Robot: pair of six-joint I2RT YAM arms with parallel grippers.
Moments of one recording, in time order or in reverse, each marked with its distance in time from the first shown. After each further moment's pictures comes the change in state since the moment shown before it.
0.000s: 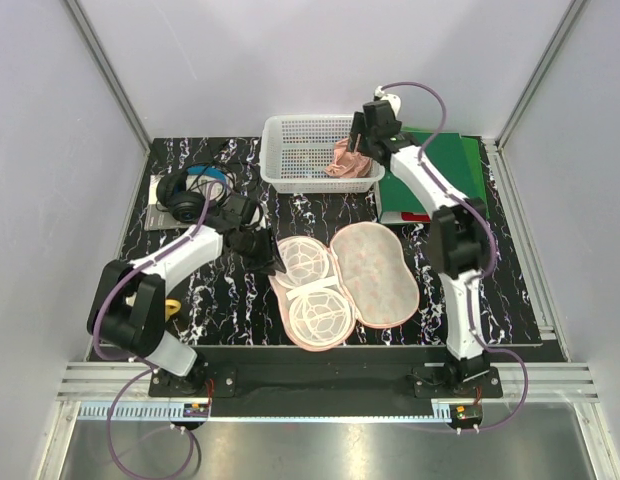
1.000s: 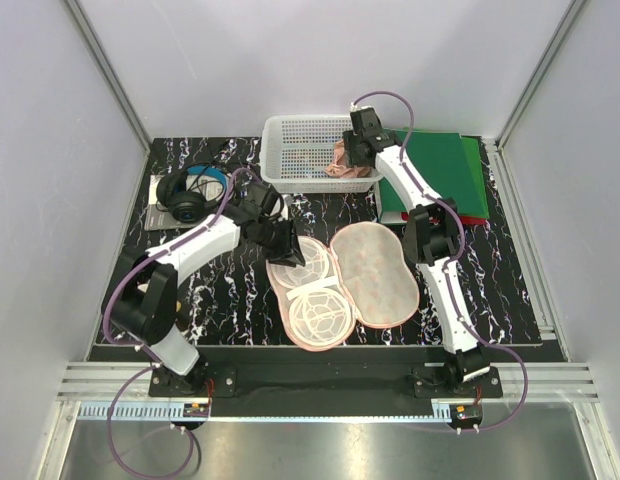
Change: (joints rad) left arm -0.104 0.095 0.160 0.003 0.046 0.039; right arm 0.000 0.432 0.531 -0.280 -0.030 -0.278
